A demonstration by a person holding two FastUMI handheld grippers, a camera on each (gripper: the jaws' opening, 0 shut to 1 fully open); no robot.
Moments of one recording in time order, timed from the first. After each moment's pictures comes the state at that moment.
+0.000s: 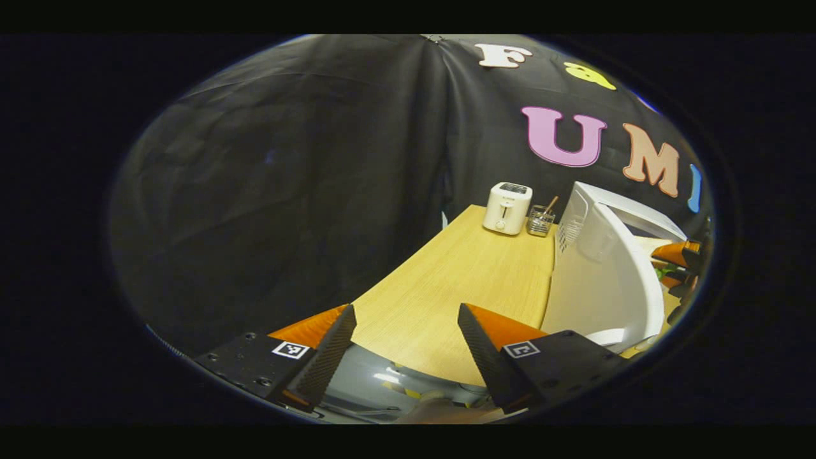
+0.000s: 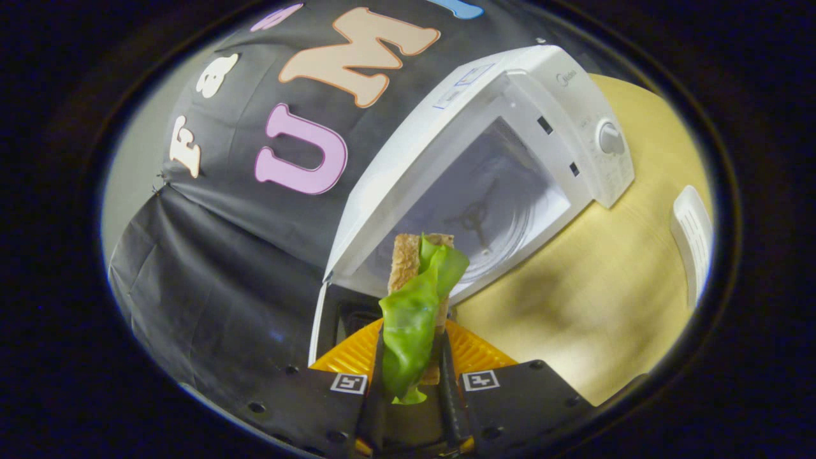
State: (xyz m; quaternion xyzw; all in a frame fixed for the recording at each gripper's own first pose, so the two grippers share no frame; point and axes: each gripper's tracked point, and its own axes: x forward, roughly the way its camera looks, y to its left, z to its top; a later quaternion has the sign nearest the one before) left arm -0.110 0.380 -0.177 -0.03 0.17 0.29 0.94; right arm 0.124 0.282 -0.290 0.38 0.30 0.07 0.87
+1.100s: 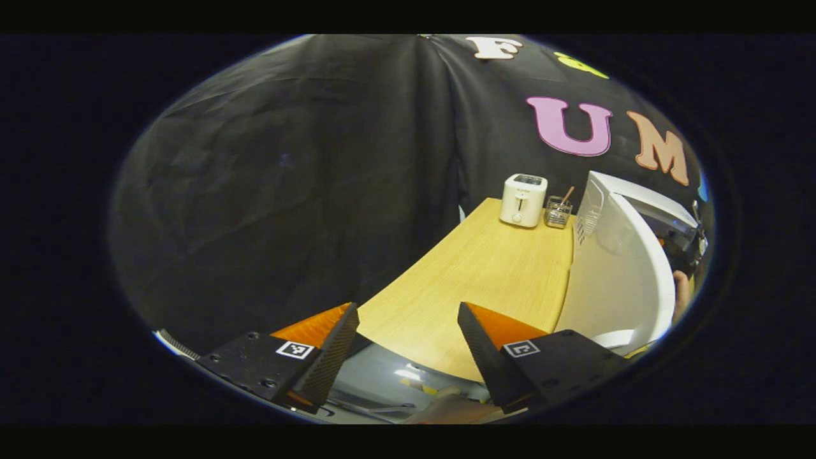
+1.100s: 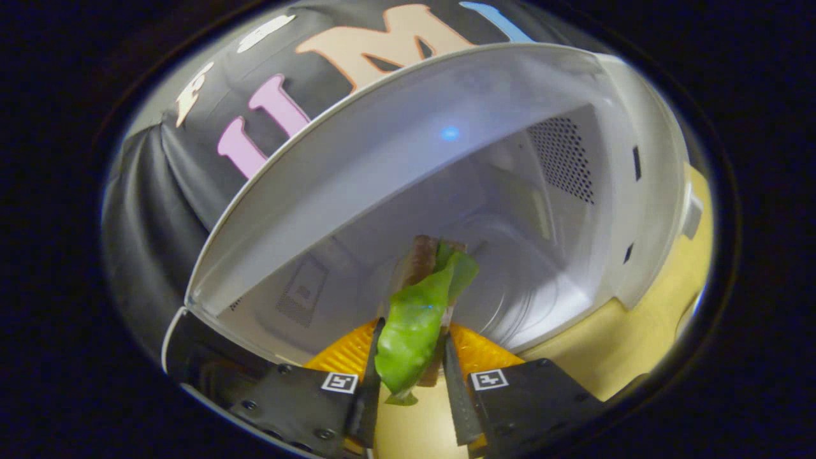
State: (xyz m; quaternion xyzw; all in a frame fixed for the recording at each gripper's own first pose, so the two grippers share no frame) left arm -0.113 0.380 -0.178 0.00 0.20 0.33 0.92; right arm 0.257 0.253 -0.354 0.18 0.21 0.01 0.96
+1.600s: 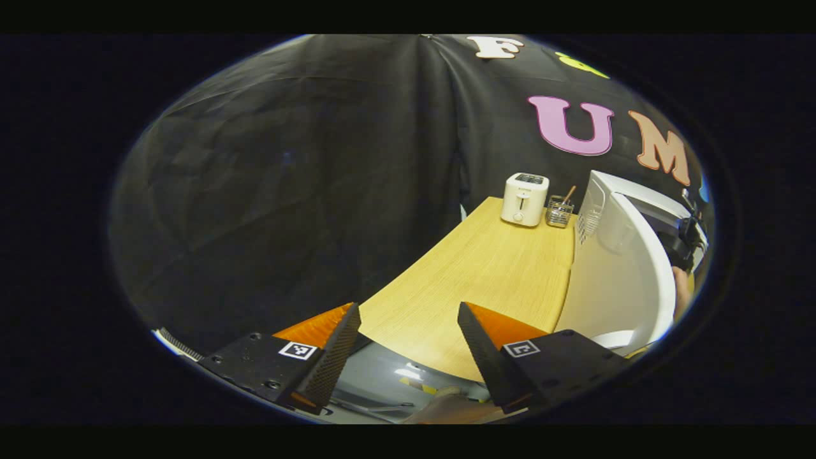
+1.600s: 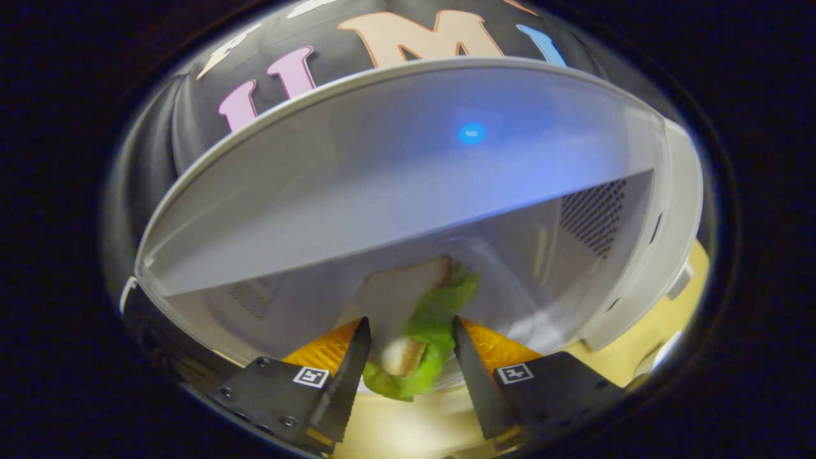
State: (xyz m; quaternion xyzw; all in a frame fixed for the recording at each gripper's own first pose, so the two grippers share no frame) left arm -0.115 0.381 -0.181 -0.01 0.20 0.33 0.92; right arm 0.274 0.214 -0.355 0.03 0.20 -0.07 0.98
